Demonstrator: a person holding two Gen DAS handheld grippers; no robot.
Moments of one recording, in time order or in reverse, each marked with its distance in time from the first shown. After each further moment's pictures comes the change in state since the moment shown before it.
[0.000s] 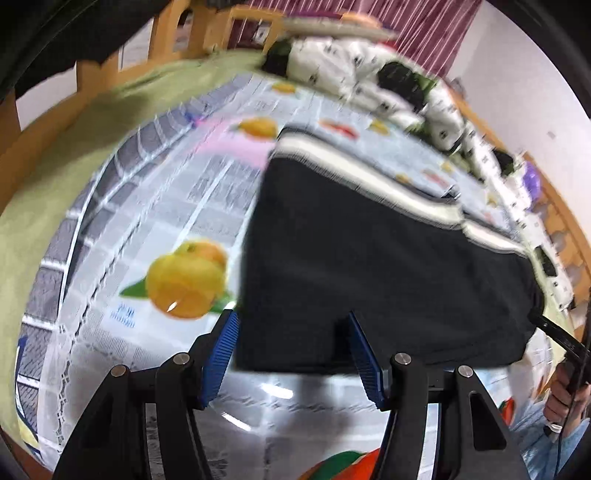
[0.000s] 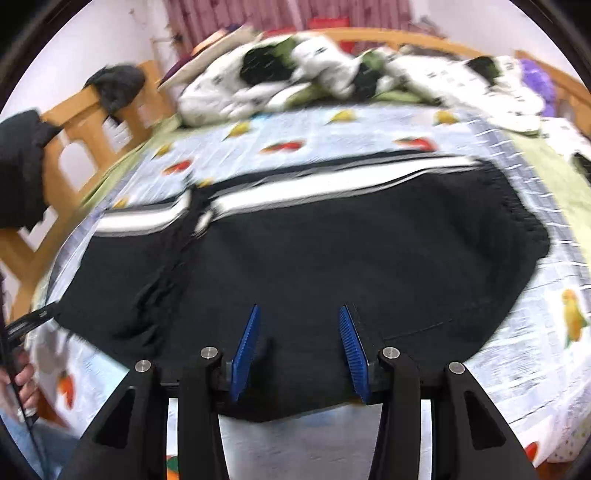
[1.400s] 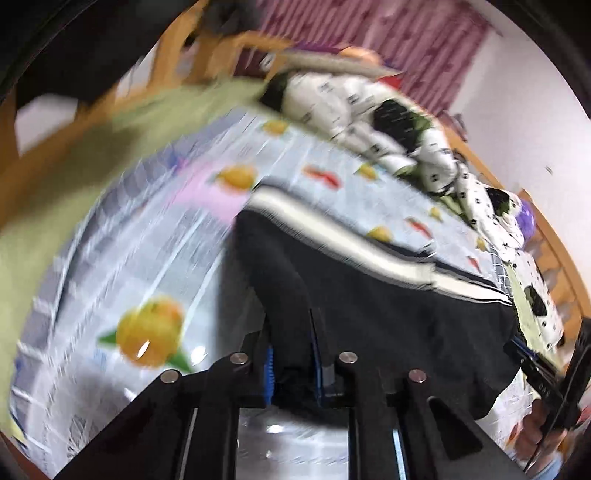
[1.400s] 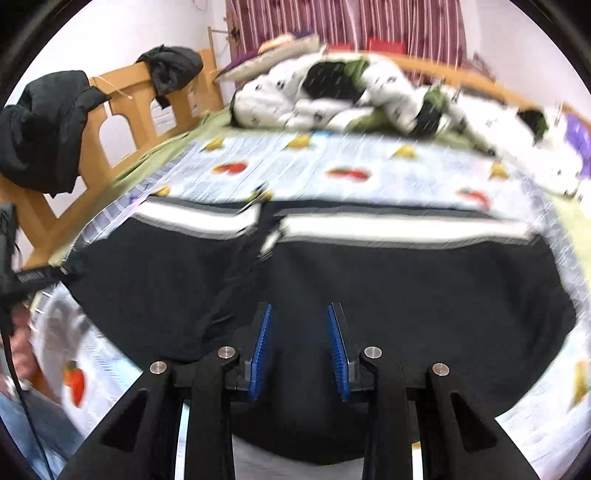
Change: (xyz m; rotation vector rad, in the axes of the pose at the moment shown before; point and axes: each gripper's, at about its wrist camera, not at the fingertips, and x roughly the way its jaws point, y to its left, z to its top) left arm -0.031 -0.058 0.042 -0.027 -0.184 -0.023; right arm -0.007 0.049 0.021 -0.183 -0.103 0.033
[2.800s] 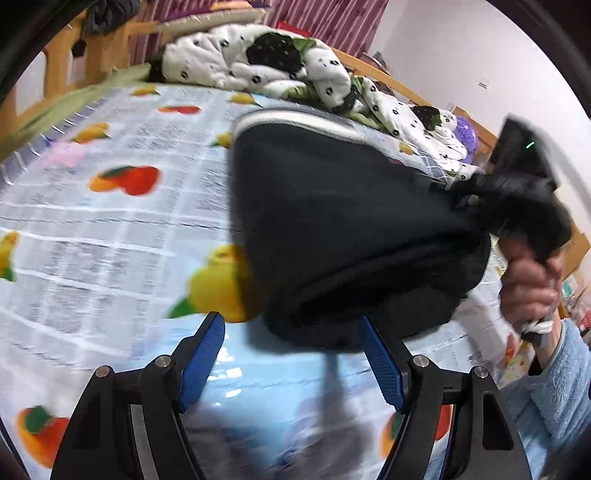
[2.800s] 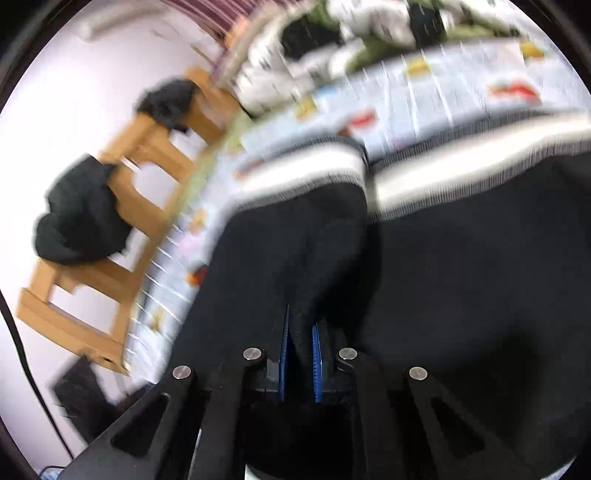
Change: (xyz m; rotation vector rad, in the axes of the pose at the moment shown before) left arm 0.039 -0.137 -0.121 0.195 0.153 -0.186; right arm 0.061 -0.094 0.010 0.314 0.123 0.500
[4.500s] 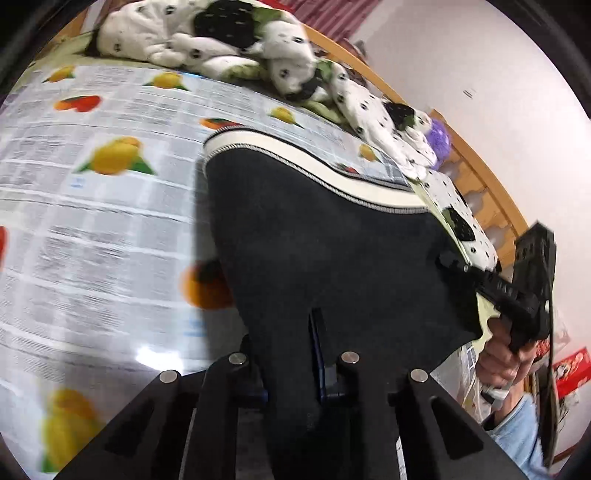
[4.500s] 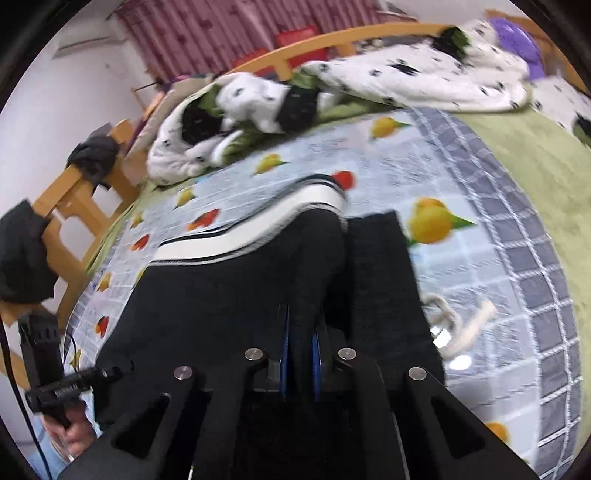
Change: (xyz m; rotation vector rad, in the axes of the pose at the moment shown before) left arm 0.076 -0.049 0.097 -0.076 0.092 -0.199; right arm -0.110 -0.101 0.028 0.004 -0.177 -0.377
